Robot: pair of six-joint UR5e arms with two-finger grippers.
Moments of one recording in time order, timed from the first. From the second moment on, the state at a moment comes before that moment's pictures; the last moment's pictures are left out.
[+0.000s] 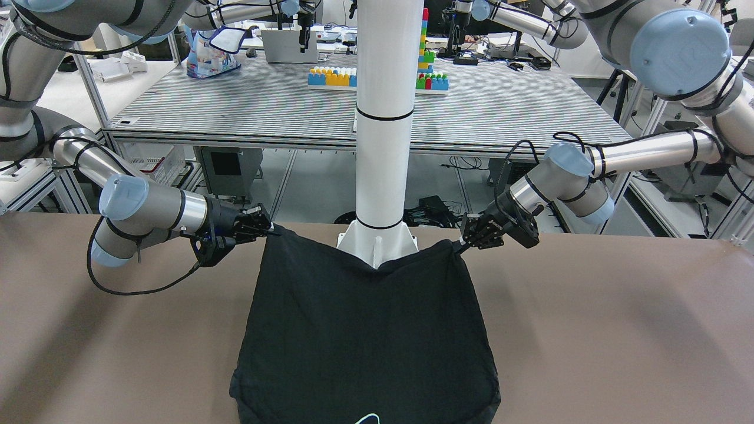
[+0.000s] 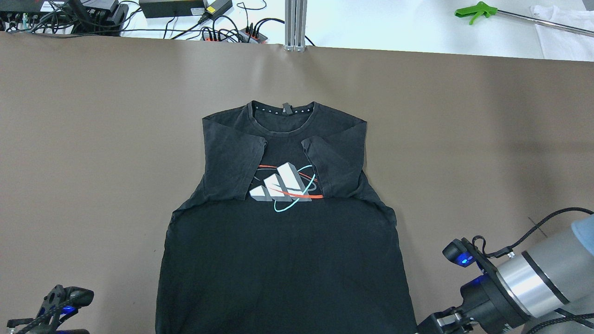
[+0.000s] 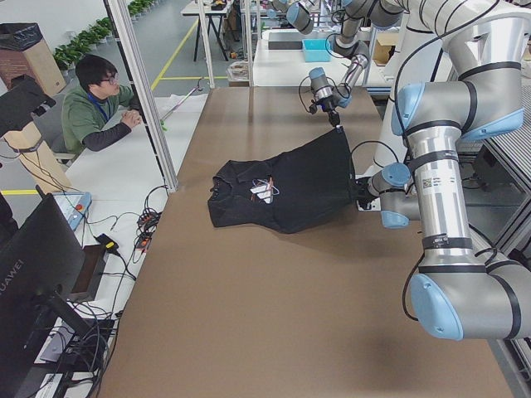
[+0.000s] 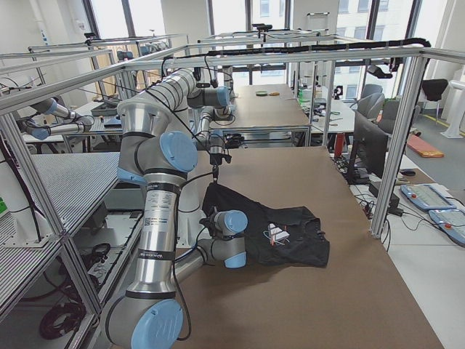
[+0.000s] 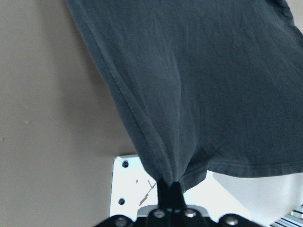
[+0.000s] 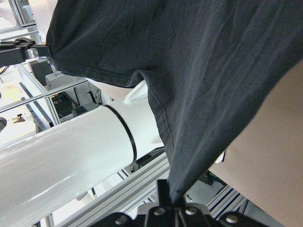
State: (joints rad) left arm -0.03 -1.31 -2.37 -2.54 -1.57 -1.61; right arm 0.58 -1.60 2.06 -0.27 2.61 1.71
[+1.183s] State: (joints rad) left arm -0.26 -1.31 -2.35 -2.69 -1.72 -1.62; right arm 0.81 -1.51 1.88 -0.12 2.63 1.80
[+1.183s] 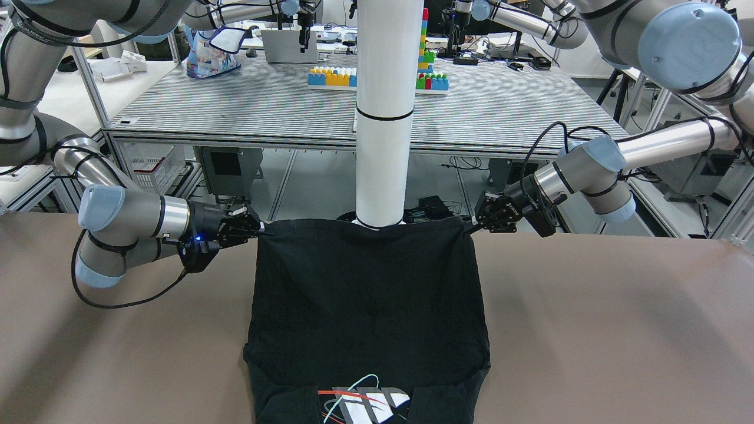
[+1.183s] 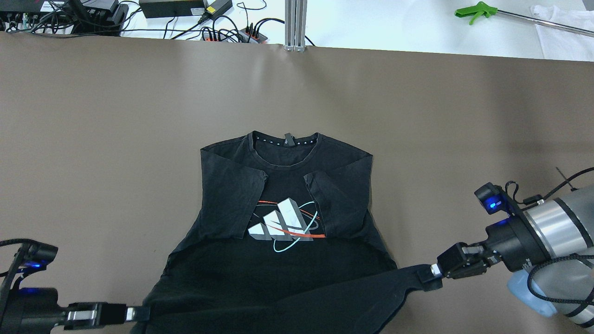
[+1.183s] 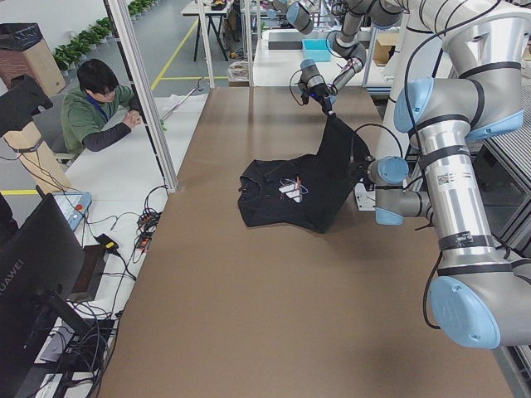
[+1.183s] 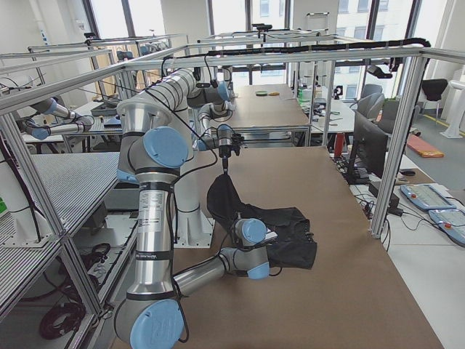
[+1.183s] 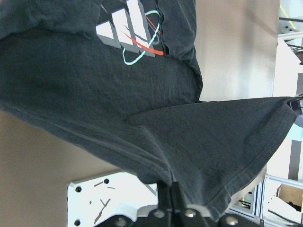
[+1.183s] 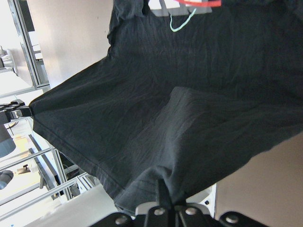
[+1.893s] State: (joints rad) left arm -0.63 -1.57 -2.15 -2.51 -1.88 -1.69; right arm 0.85 -1.46 1.84 -0.30 2.41 1.66
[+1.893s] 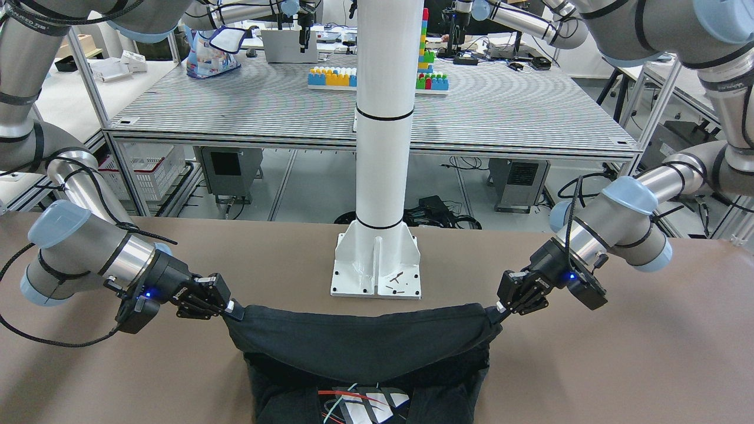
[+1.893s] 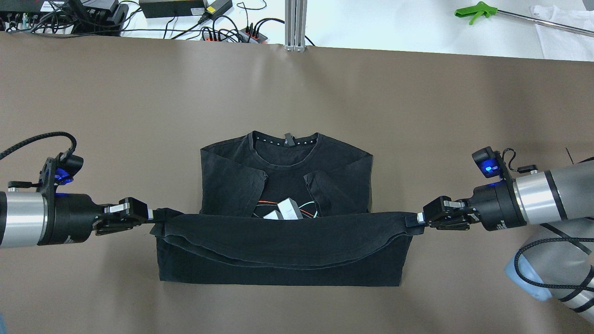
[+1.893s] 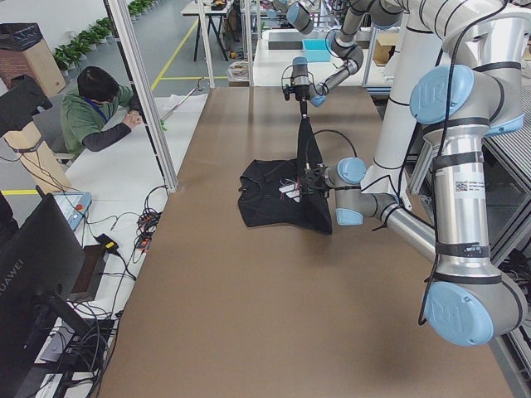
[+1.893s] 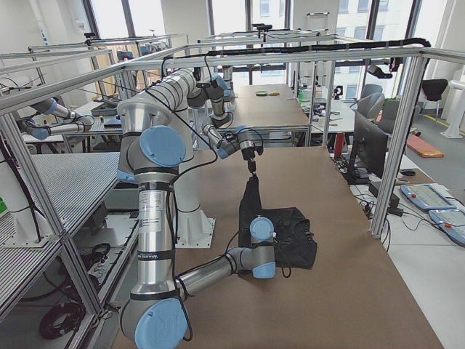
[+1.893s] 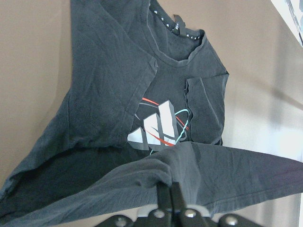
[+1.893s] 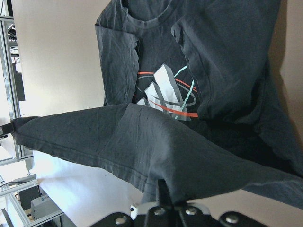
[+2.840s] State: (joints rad) left arm -0.72 -1.75 -1.91 -2.50 -1.85 -1.70; right arm 0.85 -1.38 1.78 -0.55 2.11 1.48
